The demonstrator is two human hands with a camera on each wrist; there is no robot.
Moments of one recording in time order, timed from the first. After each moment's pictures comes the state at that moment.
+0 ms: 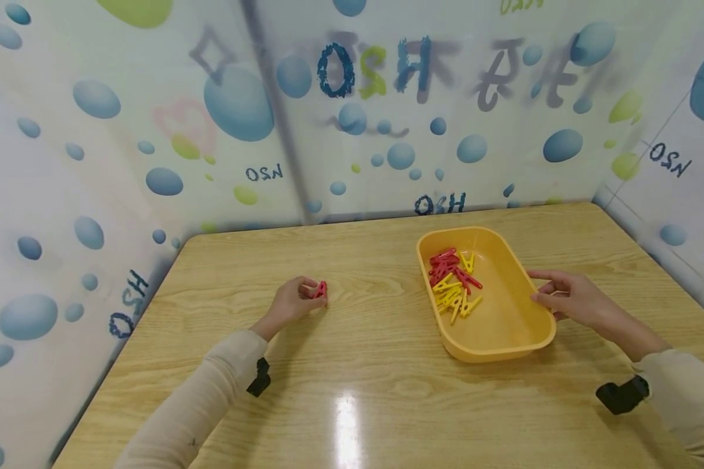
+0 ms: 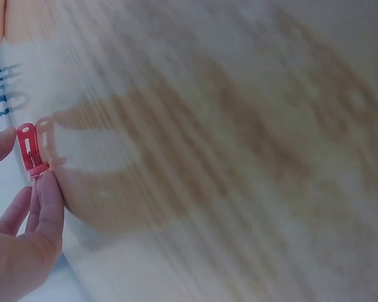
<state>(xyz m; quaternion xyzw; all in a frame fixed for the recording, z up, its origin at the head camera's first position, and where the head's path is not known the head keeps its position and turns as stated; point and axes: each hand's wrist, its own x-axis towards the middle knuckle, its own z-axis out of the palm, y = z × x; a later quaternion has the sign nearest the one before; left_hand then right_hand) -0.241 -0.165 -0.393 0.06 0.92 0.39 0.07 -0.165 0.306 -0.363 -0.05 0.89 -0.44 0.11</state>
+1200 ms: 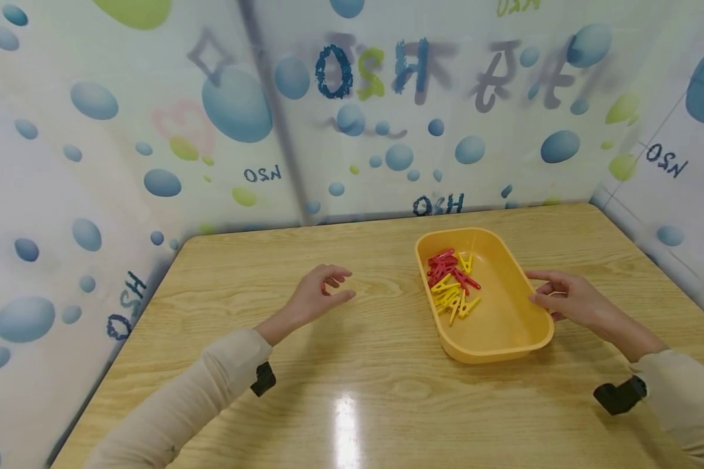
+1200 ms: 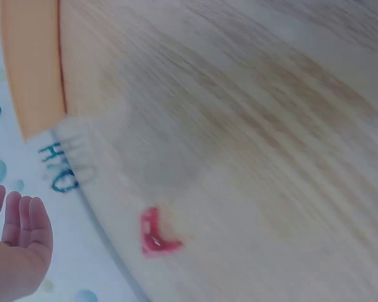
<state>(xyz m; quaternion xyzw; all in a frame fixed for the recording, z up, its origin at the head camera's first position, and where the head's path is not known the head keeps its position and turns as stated) -0.221 -0.122 -0.355 0.24 0.87 0.43 0.04 -0.165 0.308 -0.365 -0.04 0.88 -0.46 0.11</state>
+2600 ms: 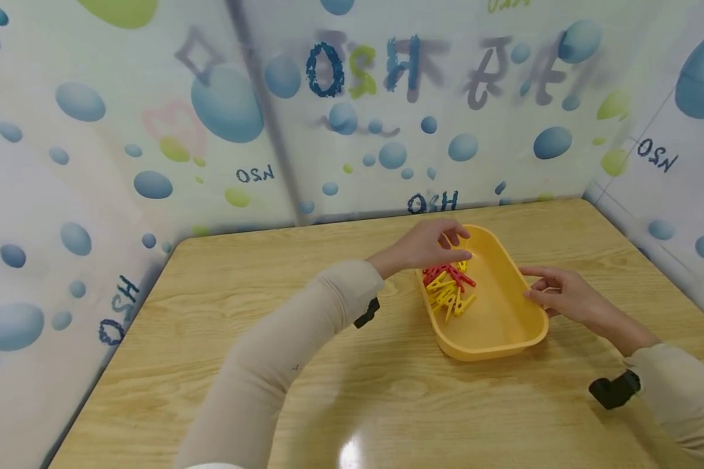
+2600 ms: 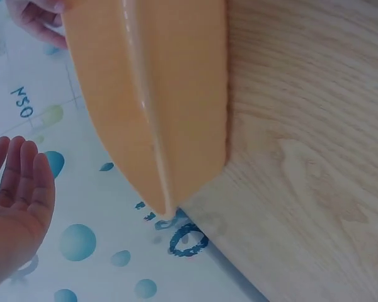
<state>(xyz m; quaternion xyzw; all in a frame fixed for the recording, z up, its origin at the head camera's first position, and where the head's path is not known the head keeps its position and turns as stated) -0.260 0.049 -0.293 0.40 0.85 0.30 0.13 -0.167 0.309 -0.365 -0.04 0.88 -0.46 0.11</state>
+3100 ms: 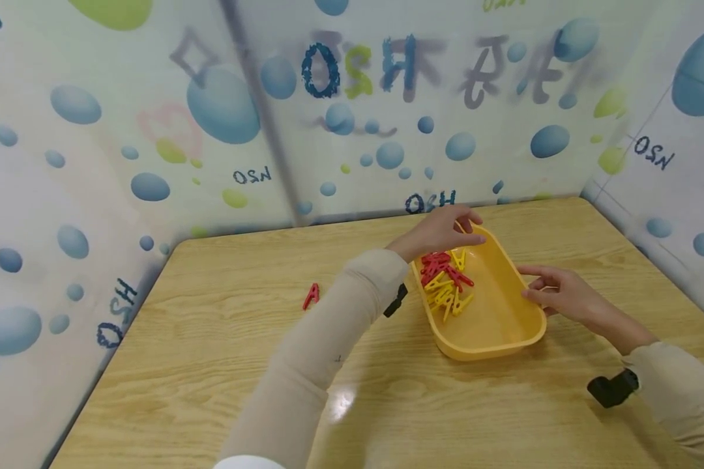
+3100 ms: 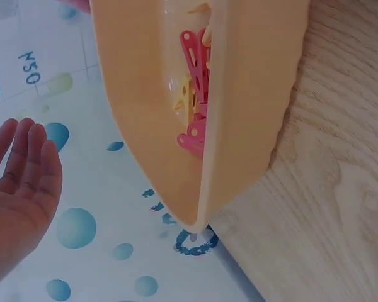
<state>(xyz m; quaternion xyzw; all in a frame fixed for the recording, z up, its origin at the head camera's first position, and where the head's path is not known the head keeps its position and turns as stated) -0.274 0.078 -0.287 0.39 0.84 0.34 0.15 -0.167 0.310 -0.365 -0.05 0.88 -0.47 0.11</state>
